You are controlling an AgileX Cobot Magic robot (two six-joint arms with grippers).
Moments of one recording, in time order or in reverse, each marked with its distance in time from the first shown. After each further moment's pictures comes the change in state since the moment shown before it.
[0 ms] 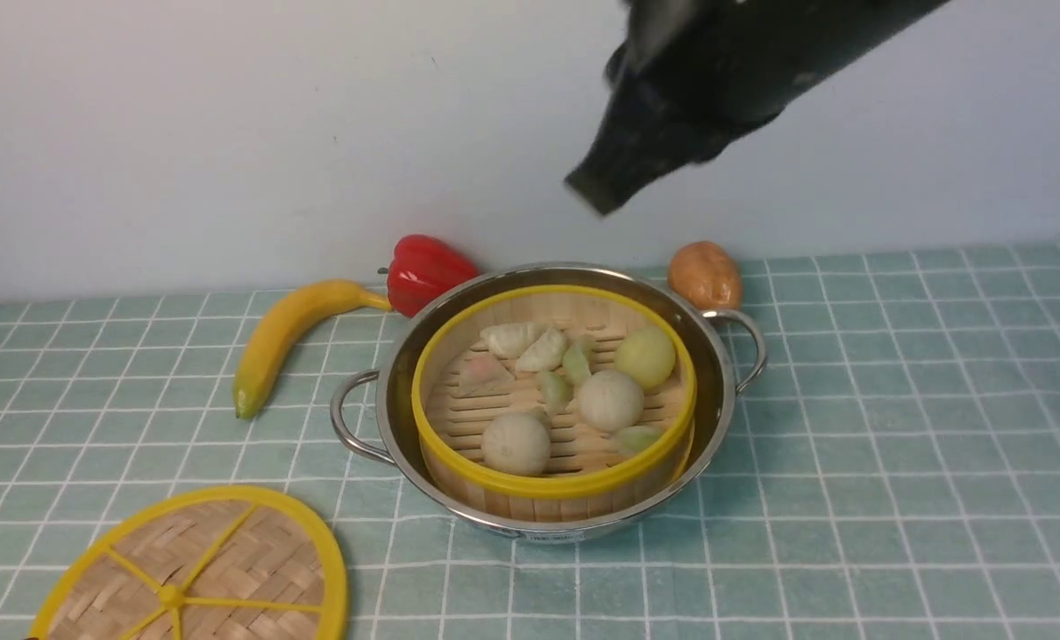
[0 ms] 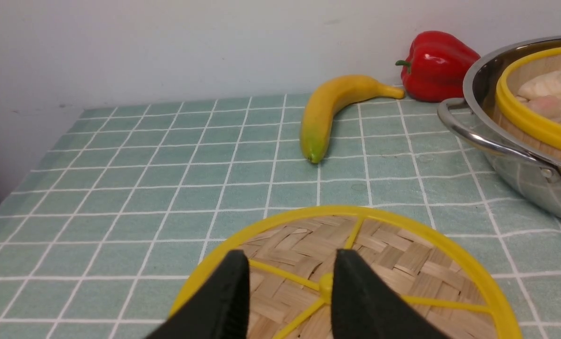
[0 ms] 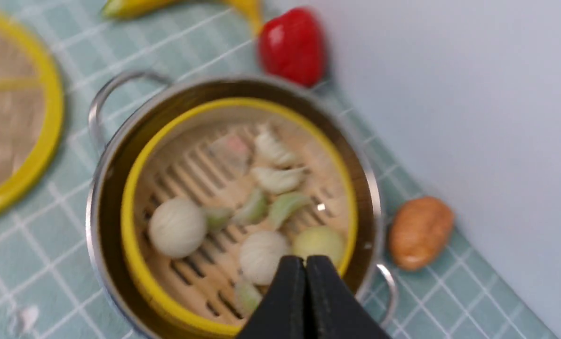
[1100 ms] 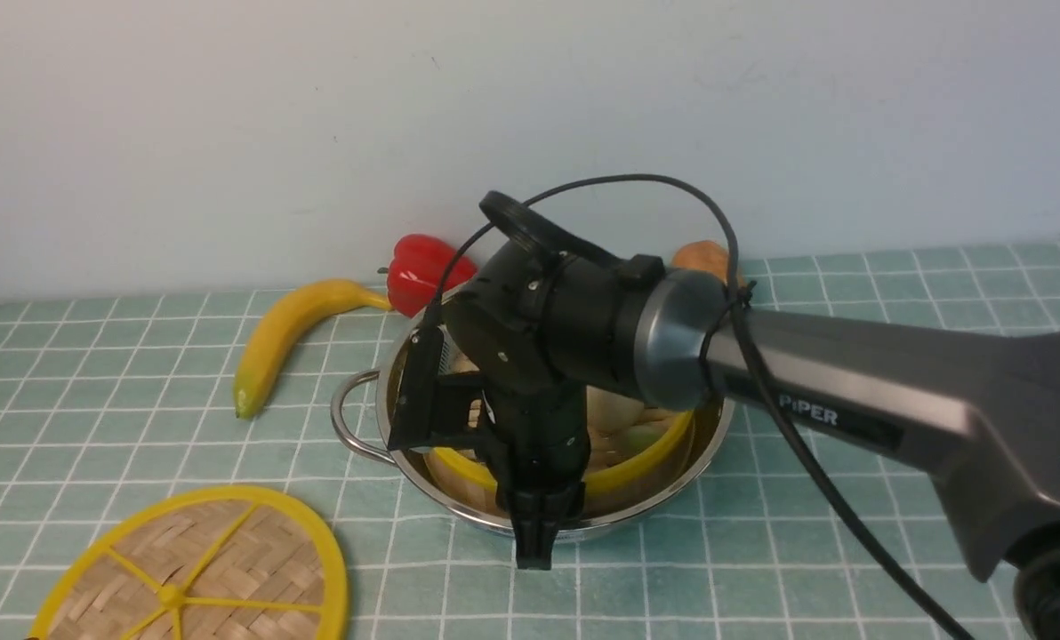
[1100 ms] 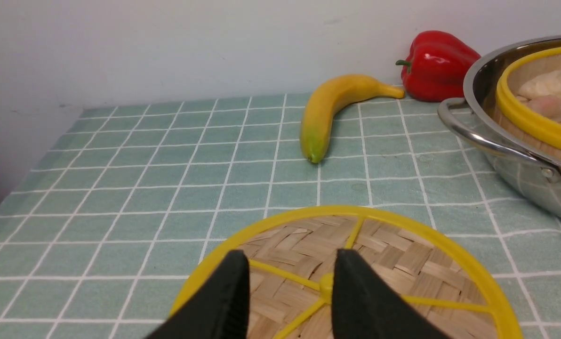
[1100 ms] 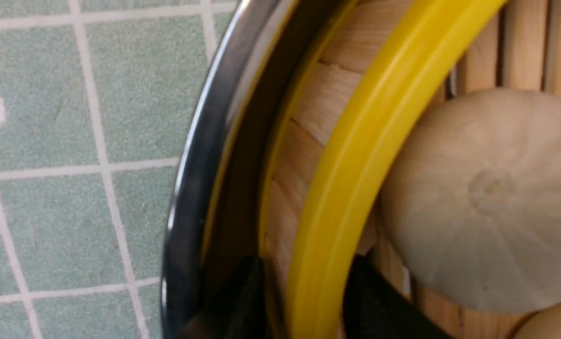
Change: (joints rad) right arm 0.030 0.627 0.002 0.163 0.003 -0.568; left arm 0.000 0.000 0.000 0.000 0.000 0.000
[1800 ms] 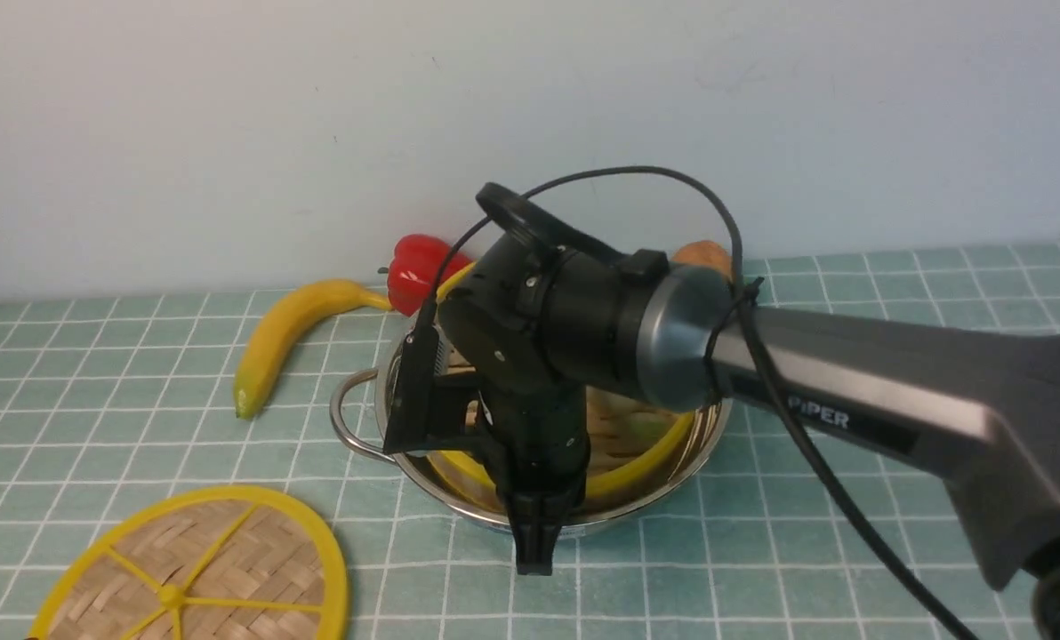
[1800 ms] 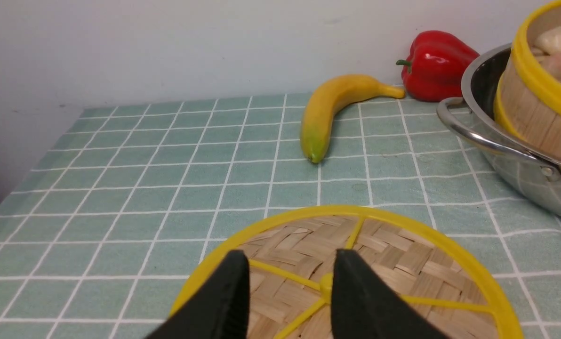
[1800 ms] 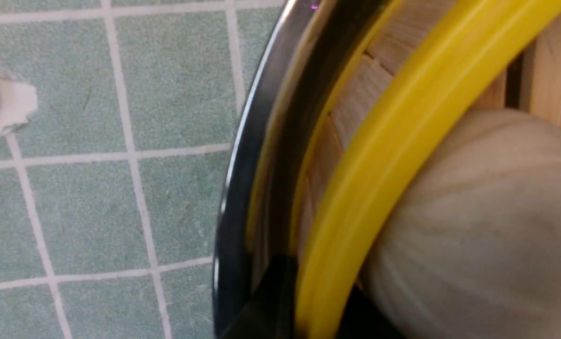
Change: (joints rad) right arm 0.014 -0.013 0.008 -0.003 0.021 -0.002; left arm 0.000 0.000 0.000 0.000 0.000 0.000
